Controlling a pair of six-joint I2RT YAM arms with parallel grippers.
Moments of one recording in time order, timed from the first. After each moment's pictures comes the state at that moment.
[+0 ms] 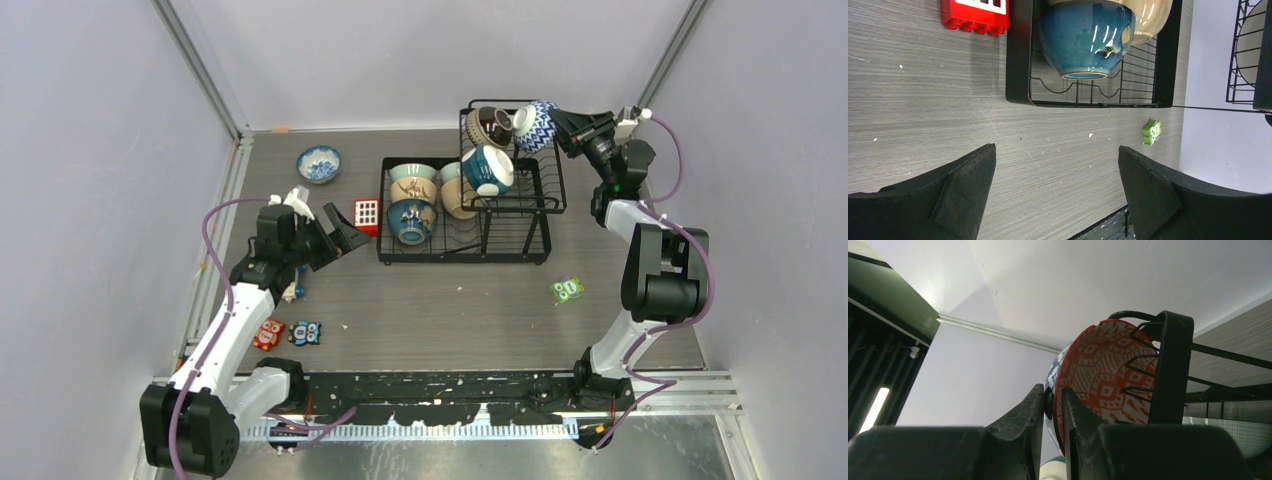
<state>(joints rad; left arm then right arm) -0.15 0.98 0.71 -0.31 0.38 -0.68 -0.14 1.75 1.05 1.00 -0.62 1.54</state>
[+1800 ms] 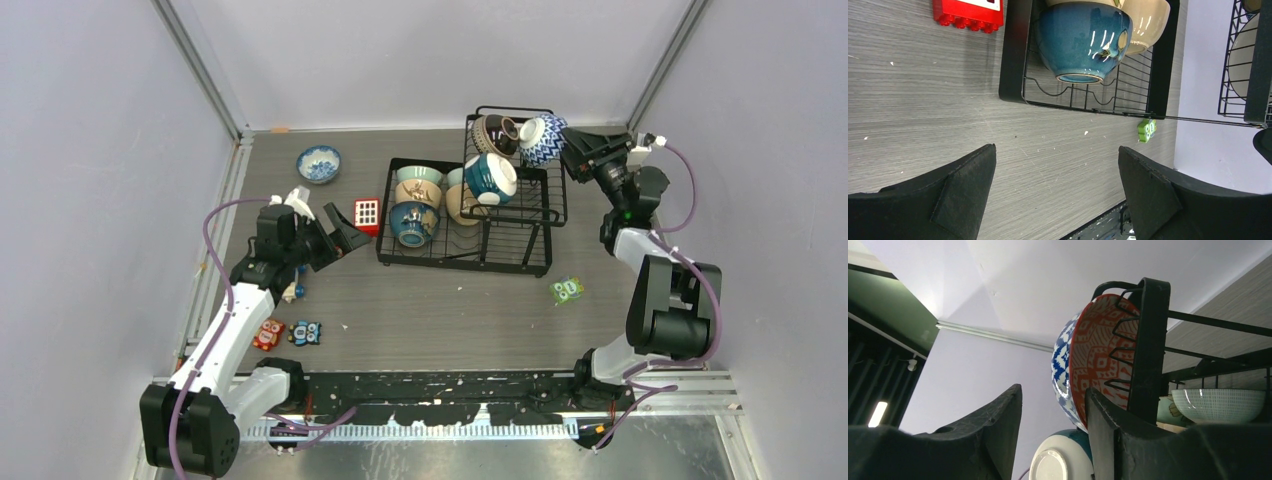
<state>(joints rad) -0.15 0.98 0.71 -0.31 0.39 -0.69 -0.20 1.55 0.80 1.01 -0.62 1.57</state>
